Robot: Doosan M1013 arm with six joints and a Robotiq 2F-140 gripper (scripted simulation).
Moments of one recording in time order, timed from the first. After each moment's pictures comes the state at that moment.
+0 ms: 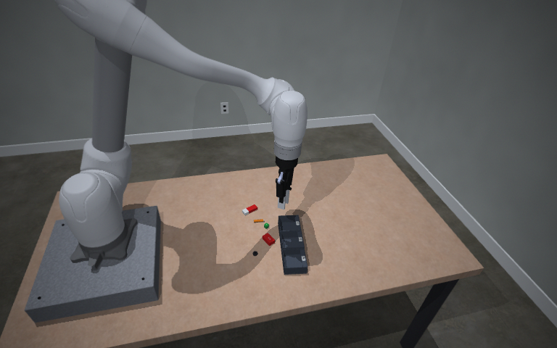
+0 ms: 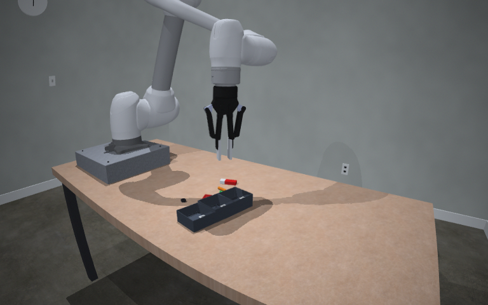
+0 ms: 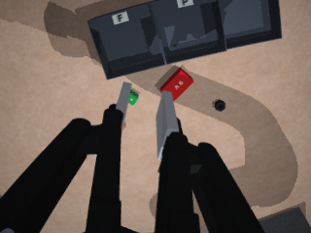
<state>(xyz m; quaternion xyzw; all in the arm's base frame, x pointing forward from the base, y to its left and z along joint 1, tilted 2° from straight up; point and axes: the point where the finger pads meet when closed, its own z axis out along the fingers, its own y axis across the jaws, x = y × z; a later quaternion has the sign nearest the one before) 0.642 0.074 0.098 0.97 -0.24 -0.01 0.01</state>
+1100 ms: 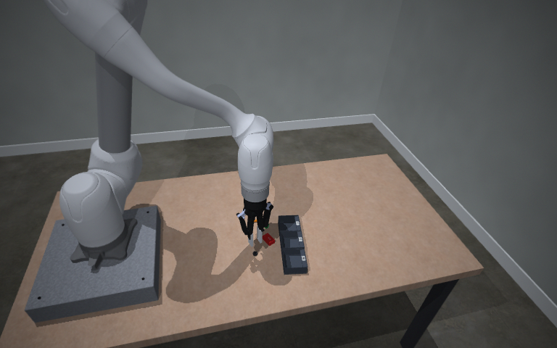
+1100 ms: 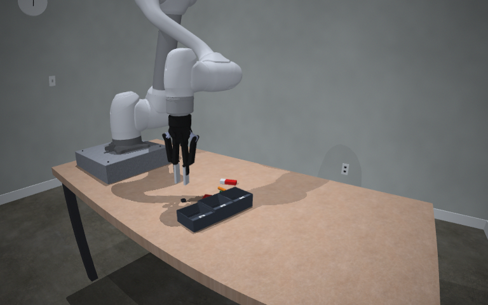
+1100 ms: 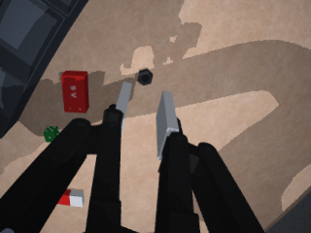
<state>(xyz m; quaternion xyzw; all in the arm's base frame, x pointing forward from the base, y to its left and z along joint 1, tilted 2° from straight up) 0.532 -0.024 0.010 0.84 -0.54 -0.01 0.01</state>
